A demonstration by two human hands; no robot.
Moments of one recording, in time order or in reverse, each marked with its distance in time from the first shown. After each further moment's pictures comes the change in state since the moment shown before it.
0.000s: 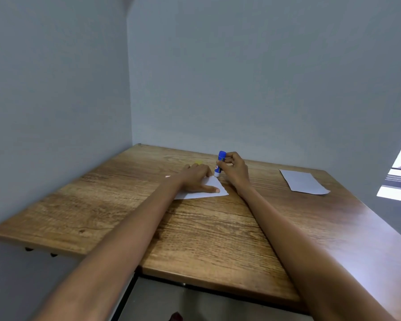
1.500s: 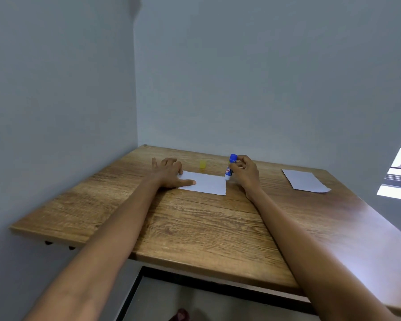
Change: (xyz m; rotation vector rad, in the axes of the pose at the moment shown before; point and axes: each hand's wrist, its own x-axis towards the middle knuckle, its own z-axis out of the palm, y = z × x) left_hand -0.044 -0.066 -0.014 0.043 0.057 -0.310; right_hand -0.019 -0.007 -0.014 0.088 0.057 0.100
